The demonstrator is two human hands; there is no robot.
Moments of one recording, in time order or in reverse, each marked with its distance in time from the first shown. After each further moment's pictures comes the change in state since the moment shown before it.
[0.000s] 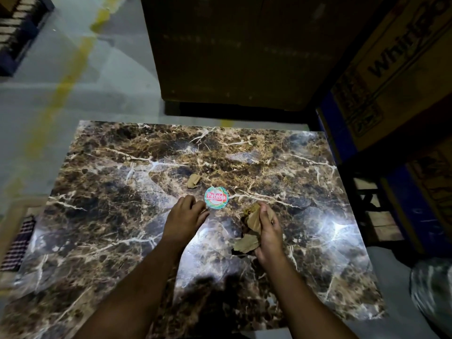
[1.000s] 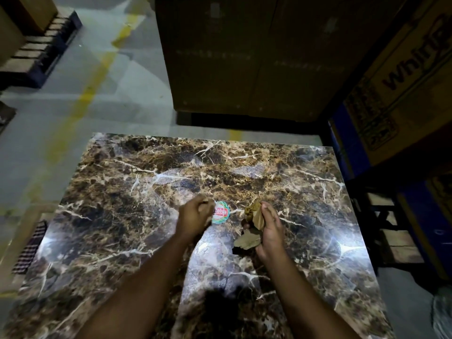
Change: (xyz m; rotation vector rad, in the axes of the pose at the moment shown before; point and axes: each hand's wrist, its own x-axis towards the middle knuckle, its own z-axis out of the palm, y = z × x) left_hand 0.056 0.040 -0.038 -0.747 -0.051 -0.643; right_hand 0.024 -0.039 0.031 0.042 -0.031 0.078
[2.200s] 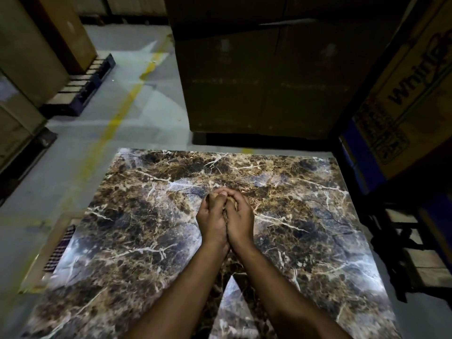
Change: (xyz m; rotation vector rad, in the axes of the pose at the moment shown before) left_hand -0.082 0.120 0.021 -0.963 0.343 -0.176; right_hand -0.069 -0.004 0.073 -0.647 -0.325 -0.563
